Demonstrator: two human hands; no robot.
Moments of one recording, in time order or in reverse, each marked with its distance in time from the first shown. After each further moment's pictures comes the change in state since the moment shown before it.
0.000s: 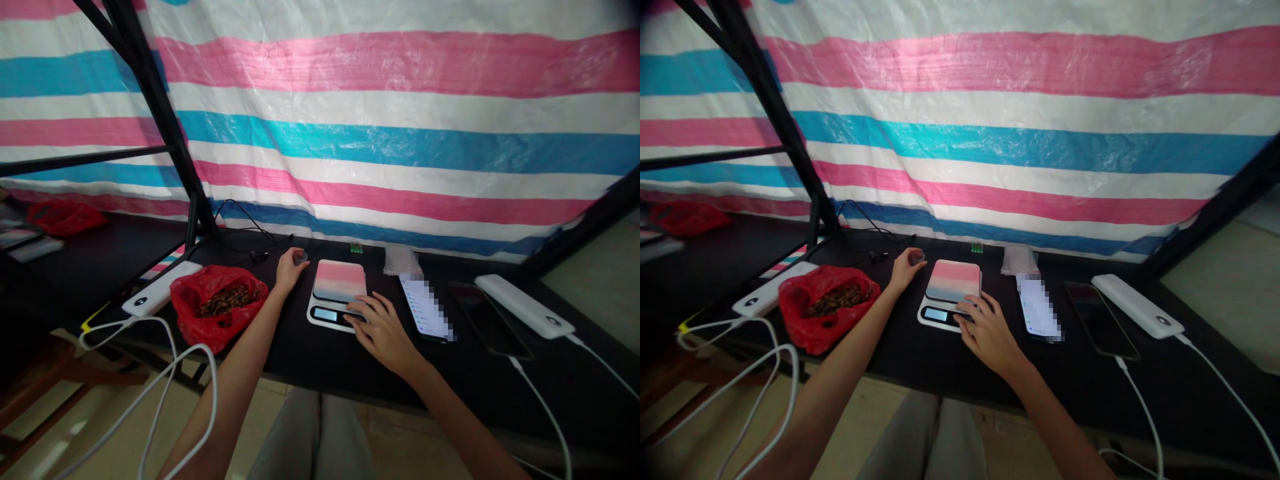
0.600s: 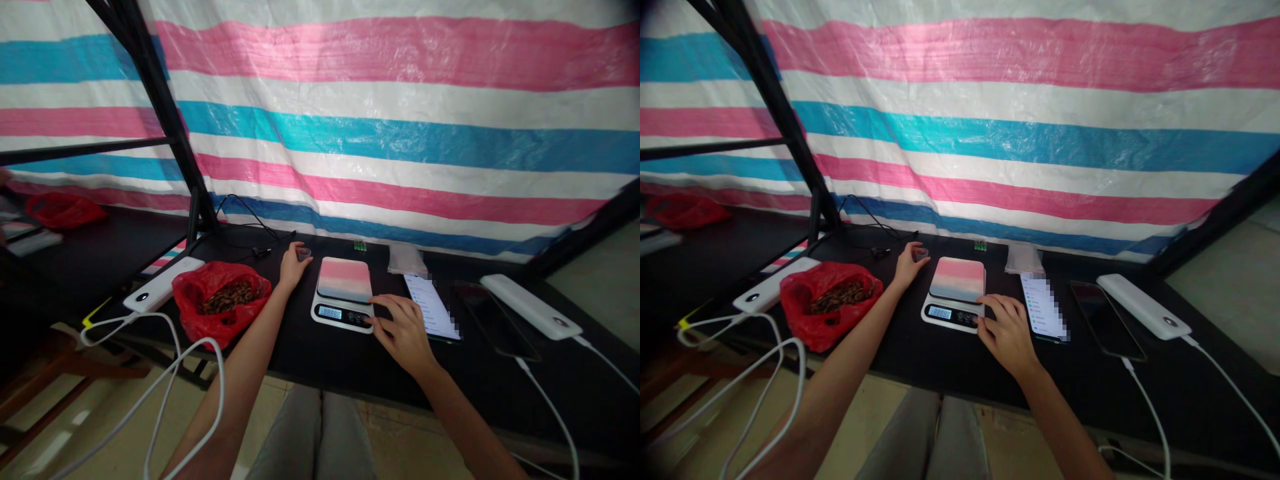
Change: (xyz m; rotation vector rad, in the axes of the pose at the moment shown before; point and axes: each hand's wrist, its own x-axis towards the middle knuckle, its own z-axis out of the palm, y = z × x) left_hand 0.000 0.002 0.001 -0.015 -0.006 -0.054; right_hand -0.010 0.006 -0.007 -0.010 0.164 0.148
